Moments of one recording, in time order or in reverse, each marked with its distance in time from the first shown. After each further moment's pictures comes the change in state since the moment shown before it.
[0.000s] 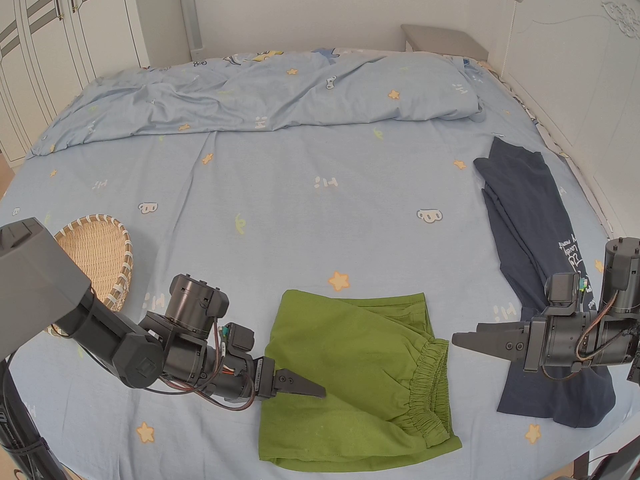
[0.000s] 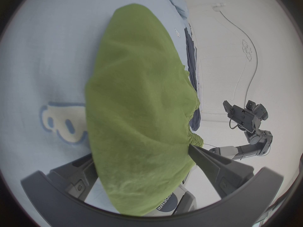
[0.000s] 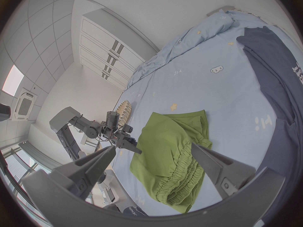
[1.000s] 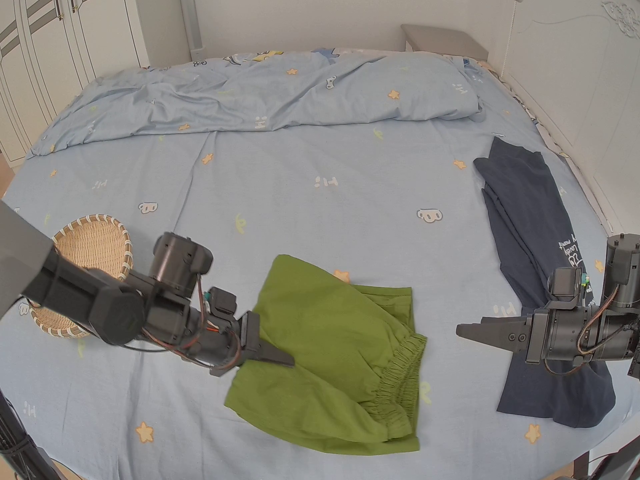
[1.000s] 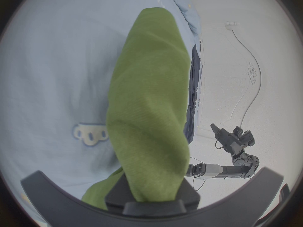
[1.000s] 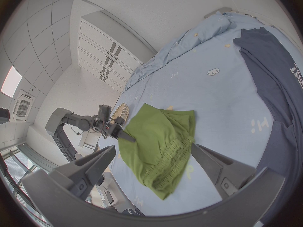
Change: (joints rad) left arm 0.052 -0.080 -0.169 0.229 0.000 -0.158; right arm -0.030 0.004 -0.011 0.002 0.001 0.000
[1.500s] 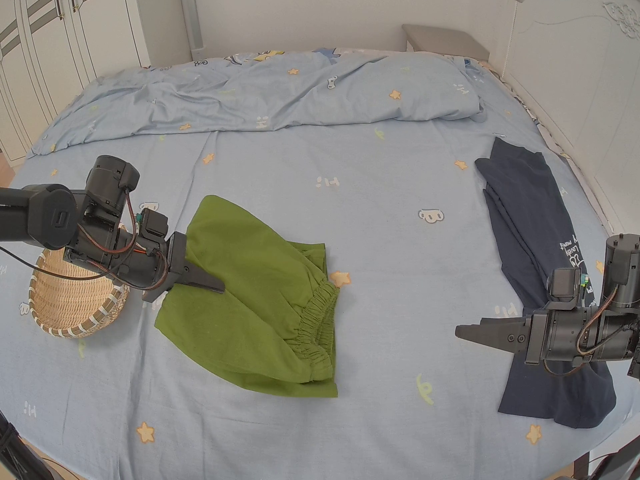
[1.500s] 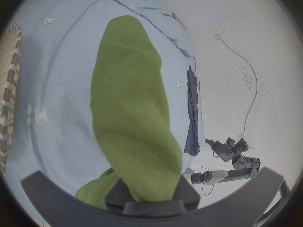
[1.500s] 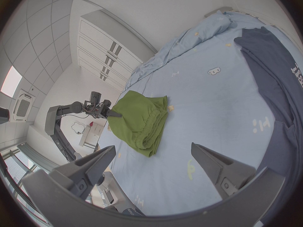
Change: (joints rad) left arm 0.251 -0.106 -0.358 0.484 0.015 0.300; right arm 0.003 0.001 -0.002 0.007 -0.001 -0.001
